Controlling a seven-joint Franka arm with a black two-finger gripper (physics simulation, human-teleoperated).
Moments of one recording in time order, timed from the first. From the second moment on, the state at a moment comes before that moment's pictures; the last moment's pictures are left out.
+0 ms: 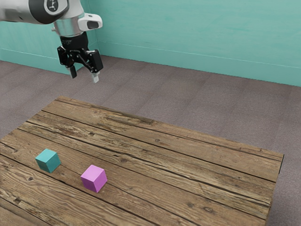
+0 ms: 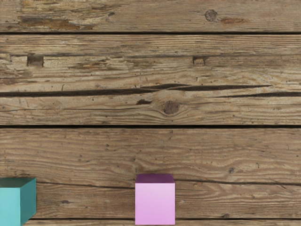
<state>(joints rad) 0.00 0.00 0.00 -1.57 0.00 1.56 0.00</state>
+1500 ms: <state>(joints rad) 0.04 0.00 0.13 -1.99 0.11 1.98 0.06</state>
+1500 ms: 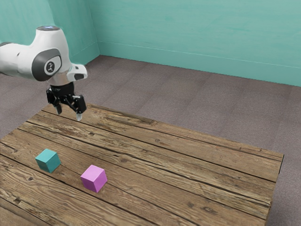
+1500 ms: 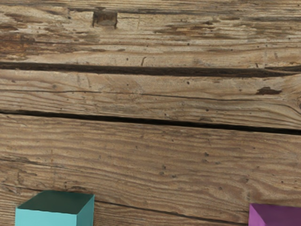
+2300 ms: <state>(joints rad) 0.18 0.11 0.18 -2.22 -0.04 2.31 0.47</state>
